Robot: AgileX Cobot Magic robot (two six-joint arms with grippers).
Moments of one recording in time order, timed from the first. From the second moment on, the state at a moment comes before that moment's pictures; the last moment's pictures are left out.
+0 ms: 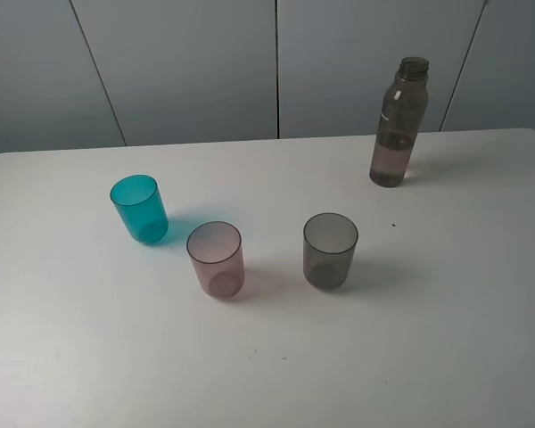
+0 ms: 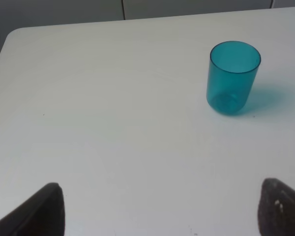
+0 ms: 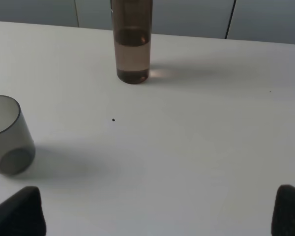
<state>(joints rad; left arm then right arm) -0.03 0.00 -0.51 0.00 1.08 0.01 0.03 0.00 -0.51 0.05 1.10 -0.09</state>
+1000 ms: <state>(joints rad) -0.03 0.00 -0.51 0.00 1.08 0.01 0.03 0.00 -0.51 0.05 1.10 -0.09</state>
